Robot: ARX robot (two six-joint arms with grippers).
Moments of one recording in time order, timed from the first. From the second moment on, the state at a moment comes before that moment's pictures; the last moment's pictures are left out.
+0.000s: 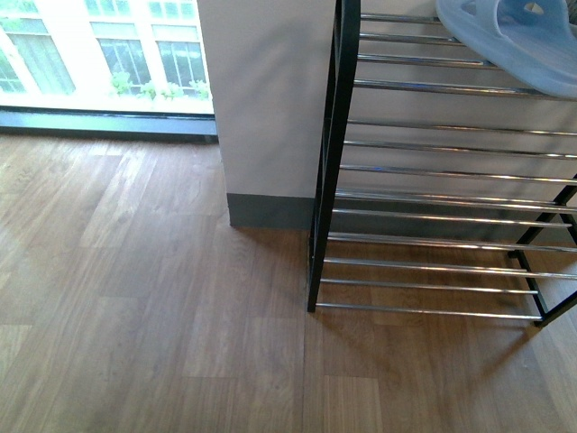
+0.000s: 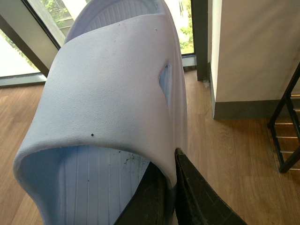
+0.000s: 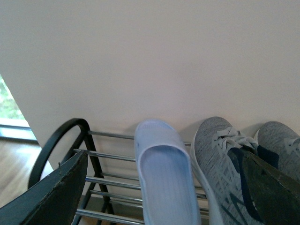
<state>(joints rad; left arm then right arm) -0.36 0.90 0.31 0.21 -0.45 0.06 -0.15 1.26 0.77 0.46 -0.09 0.01</state>
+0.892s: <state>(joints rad) -0.36 0.90 0.31 0.21 -0.45 0.06 -0.23 0.84 0.20 0.63 -0.23 0.03</state>
